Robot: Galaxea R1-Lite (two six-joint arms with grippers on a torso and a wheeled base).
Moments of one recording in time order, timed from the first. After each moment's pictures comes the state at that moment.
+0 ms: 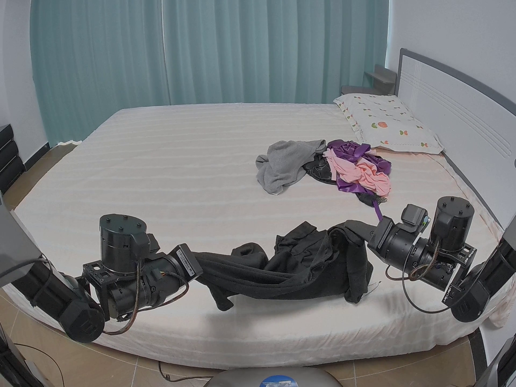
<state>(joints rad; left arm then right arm) -0.50 1.83 -0.47 -0.92 -0.03 -0.91 0.46 1.88 -0.44 -1.28 0.16 0.81</state>
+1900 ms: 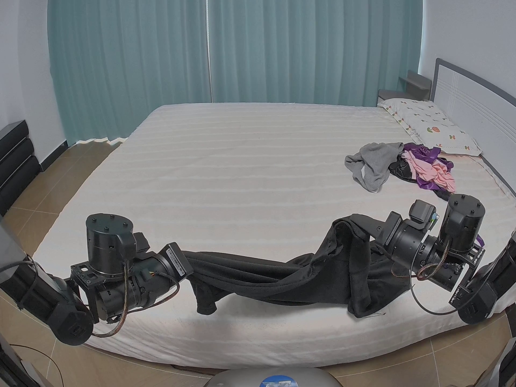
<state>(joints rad) -0.49 1.77 -0.43 -0.92 -0.02 -0.91 0.46 1.83 -0.41 -1.30 0.15 0.81</state>
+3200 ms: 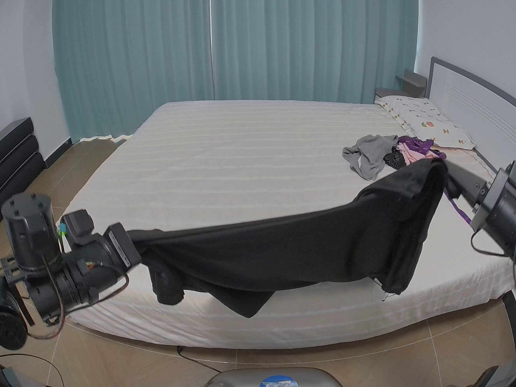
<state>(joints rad) -0.50 1.35 -0.42 -0.66 0.03 -0.82 0.40 1.22 -0.39 -0.96 0.10 0.76</state>
